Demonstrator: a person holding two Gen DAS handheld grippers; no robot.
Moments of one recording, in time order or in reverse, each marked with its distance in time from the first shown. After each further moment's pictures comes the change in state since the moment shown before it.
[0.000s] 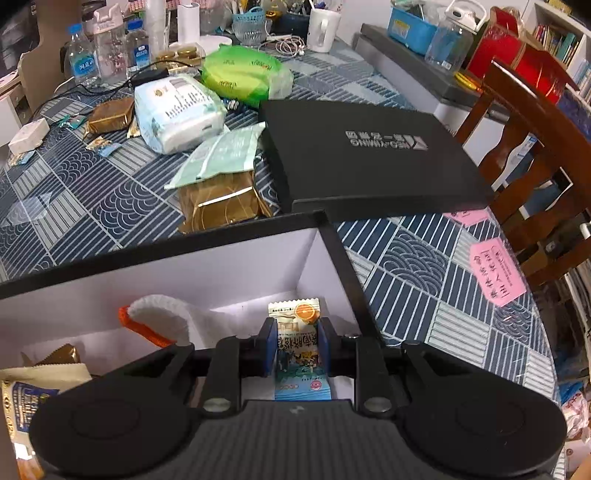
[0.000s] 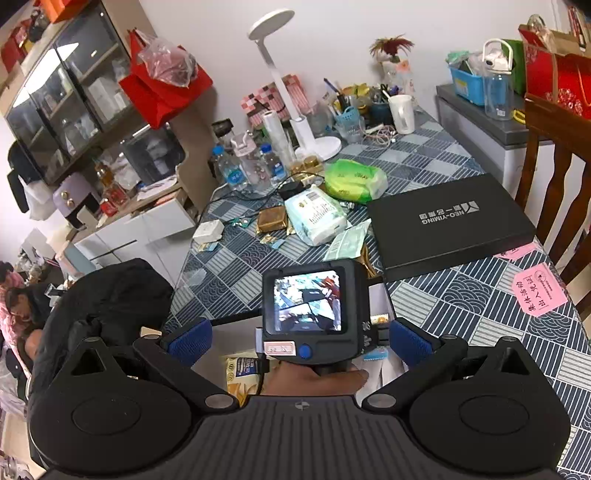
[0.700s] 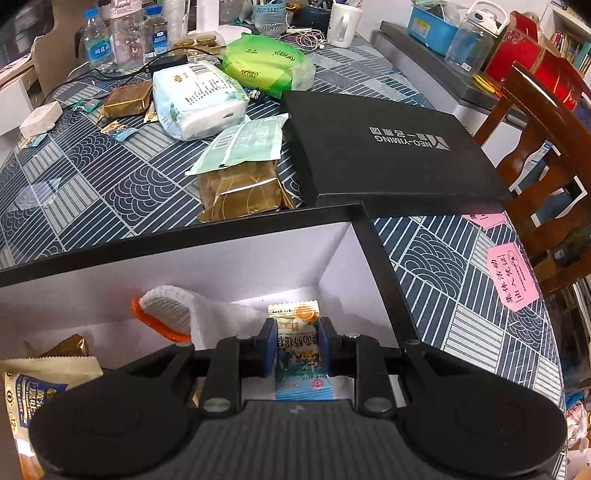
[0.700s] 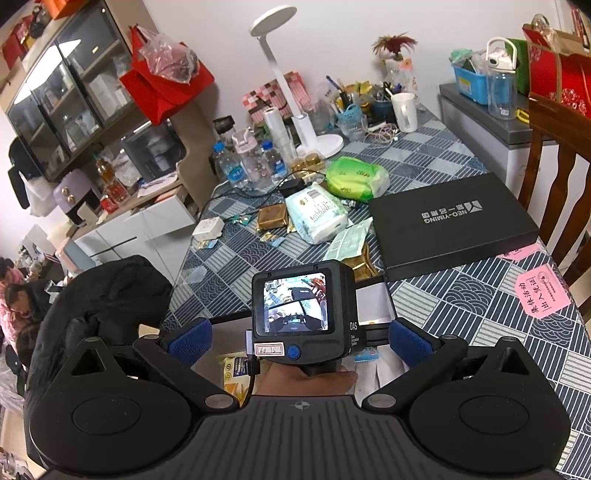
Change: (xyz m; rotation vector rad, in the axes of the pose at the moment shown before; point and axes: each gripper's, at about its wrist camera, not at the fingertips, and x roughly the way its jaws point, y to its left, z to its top) left arm -0.016 0.028 -0.009 -0.038 0.018 0.021; right arm 0.010 -0.008 0.000 -0.006 0.007 0.010
